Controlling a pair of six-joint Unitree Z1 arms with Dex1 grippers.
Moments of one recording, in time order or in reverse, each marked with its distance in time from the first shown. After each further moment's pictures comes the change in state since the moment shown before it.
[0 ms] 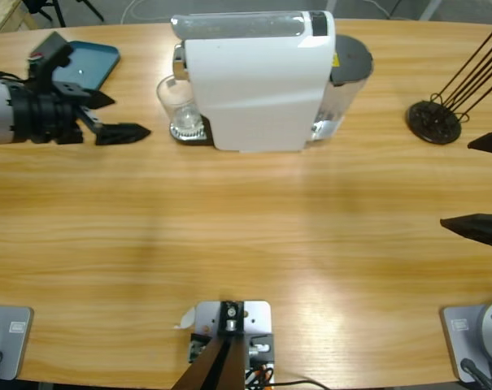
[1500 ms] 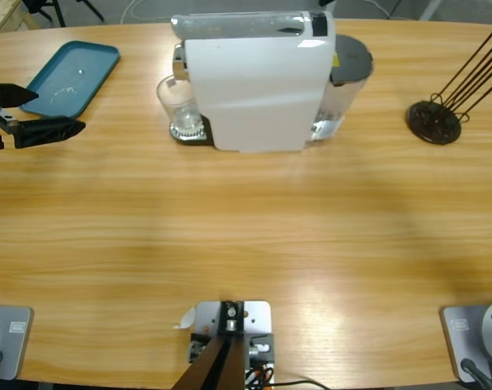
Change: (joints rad) arm 0 -0.038 -0.272 -0.017 0.256 0.208 -0.088; arm 1 -0.101 1.052 -1.395 0.632 -0.120 -0.122
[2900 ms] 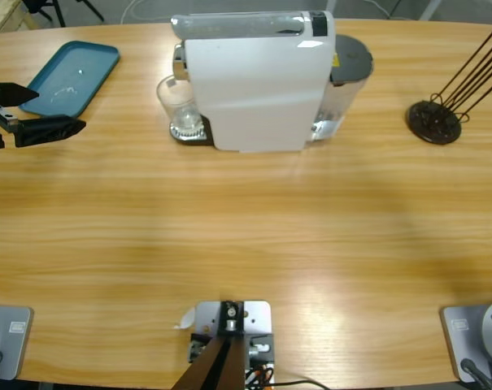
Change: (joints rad) arm 0 0.000 0.002 0.000 -0.006 0.000 0.000; arm 1 0.024 -0.027 -0.109 0.052 -0.107 0.003
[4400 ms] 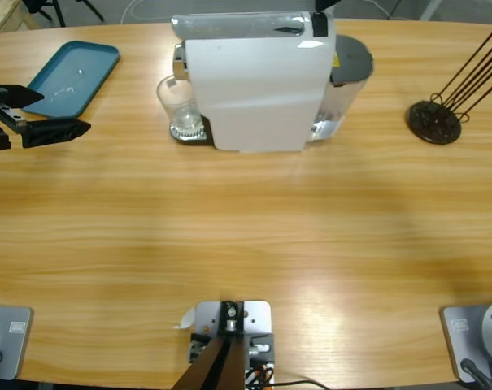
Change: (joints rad) arm 0 0.000 0.024 0.000 -0.007 0.000 0.000; arm 1 0.000 0.030 0.158 -0.077 0.038 0.051
